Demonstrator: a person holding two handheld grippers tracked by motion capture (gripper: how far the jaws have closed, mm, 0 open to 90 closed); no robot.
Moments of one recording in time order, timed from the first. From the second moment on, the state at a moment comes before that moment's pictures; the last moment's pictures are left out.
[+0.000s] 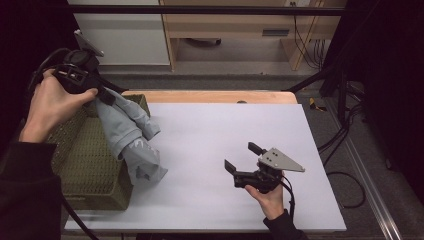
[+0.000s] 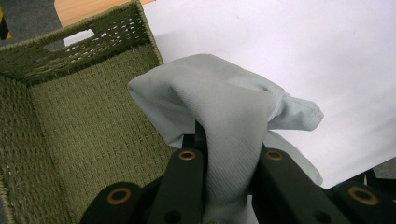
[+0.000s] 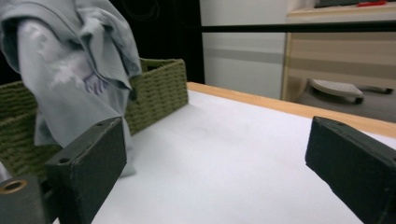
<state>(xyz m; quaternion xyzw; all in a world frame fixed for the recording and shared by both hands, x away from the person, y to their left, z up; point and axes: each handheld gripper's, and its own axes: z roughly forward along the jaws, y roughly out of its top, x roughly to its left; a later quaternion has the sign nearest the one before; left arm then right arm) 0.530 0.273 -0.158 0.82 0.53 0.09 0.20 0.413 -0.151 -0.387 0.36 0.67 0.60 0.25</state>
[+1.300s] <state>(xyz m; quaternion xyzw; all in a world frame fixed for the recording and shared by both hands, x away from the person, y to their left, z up) 0.528 0.269 -0.156 0.82 0.53 0.08 0.20 0.385 -0.215 -0.432 0.44 0.64 0.56 0.28</state>
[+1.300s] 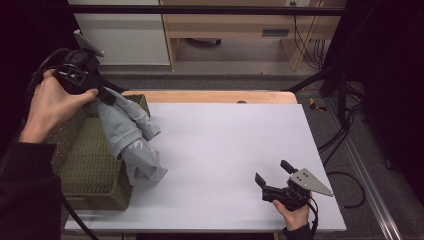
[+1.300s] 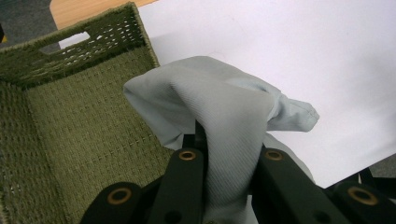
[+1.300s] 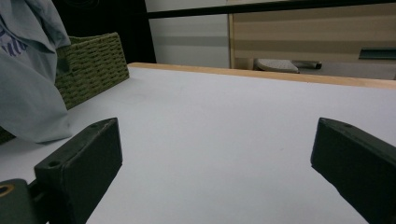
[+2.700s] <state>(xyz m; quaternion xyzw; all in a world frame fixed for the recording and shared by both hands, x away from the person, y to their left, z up) 0.496 0.156 -0.119 0.88 0.39 0.11 0.26 0.381 -0.218 -0.430 0.44 0.65 0.56 0.28</state>
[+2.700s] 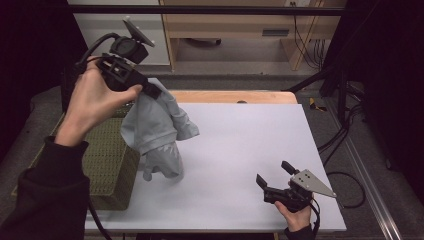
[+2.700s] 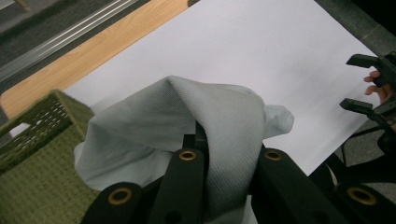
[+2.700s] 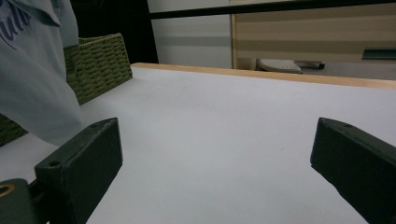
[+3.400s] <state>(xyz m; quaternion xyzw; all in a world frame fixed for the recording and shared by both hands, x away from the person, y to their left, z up) 0.507 0.091 -0.176 0.91 0.33 0.05 0.24 0.380 -0.220 -0.429 0.43 0.64 0.57 0.28</state>
